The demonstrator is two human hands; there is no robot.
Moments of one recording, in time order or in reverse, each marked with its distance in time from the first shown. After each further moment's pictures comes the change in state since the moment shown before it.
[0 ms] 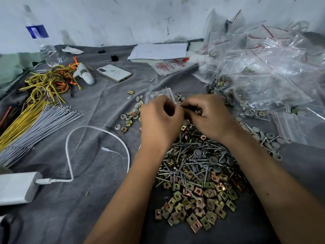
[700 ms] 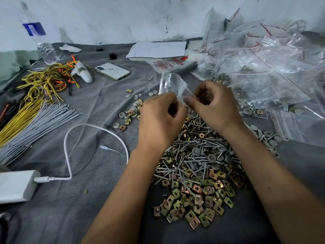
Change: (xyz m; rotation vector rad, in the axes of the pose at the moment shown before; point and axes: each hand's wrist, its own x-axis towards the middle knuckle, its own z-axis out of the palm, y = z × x) left_hand -0.001 0.002 -0.007 0.053 0.004 0.308; right_hand 0.000 0.004 -0.005 0.037 0.280 0.276
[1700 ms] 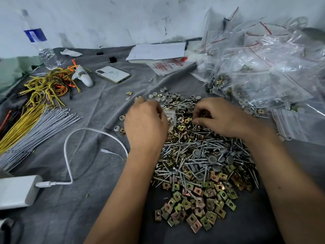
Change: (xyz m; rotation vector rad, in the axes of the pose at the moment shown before) left_hand 0.001 -0.009 -0.011 0.466 -0.031 -0.210; right_hand 0.008 0.020 -0.023 -0.398 -0.580 -0.024
